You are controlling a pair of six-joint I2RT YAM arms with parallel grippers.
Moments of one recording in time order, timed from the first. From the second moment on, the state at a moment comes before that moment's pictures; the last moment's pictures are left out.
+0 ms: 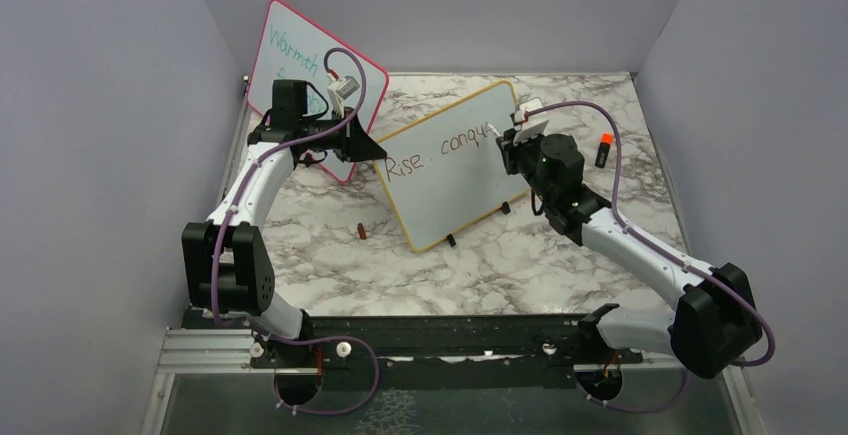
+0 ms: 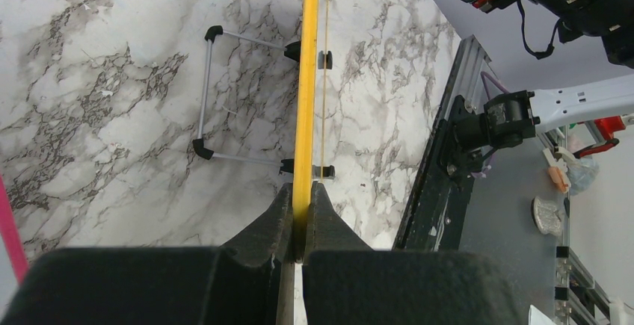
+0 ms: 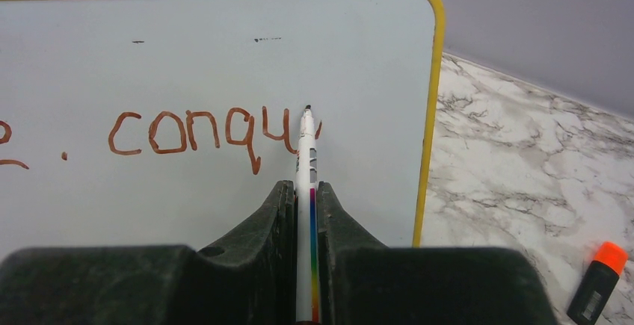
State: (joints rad) left arm -0.06 1.54 1.27 -0.44 1.11 0.01; right arm 0.53 1.23 0.80 0.29 0.16 -0.11
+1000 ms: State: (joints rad) left arm -0.06 1.54 1.27 -0.44 1.11 0.01; right arm 0.53 1.21 0.80 0.21 0.16 -0.05
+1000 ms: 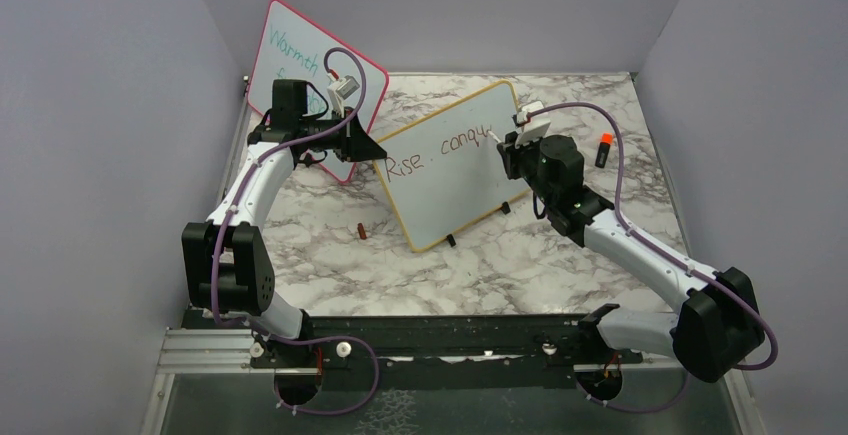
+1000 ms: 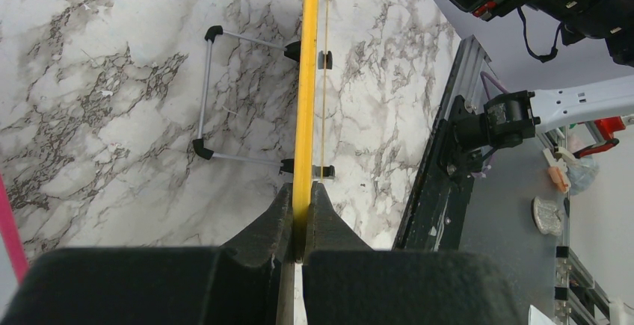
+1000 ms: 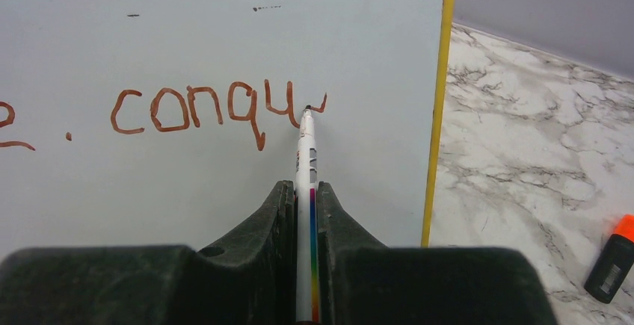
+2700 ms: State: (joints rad) left arm -0.06 1.54 1.27 -0.45 1.11 0.01; right arm 0.52 1.24 0.82 0.26 0.18 -0.07
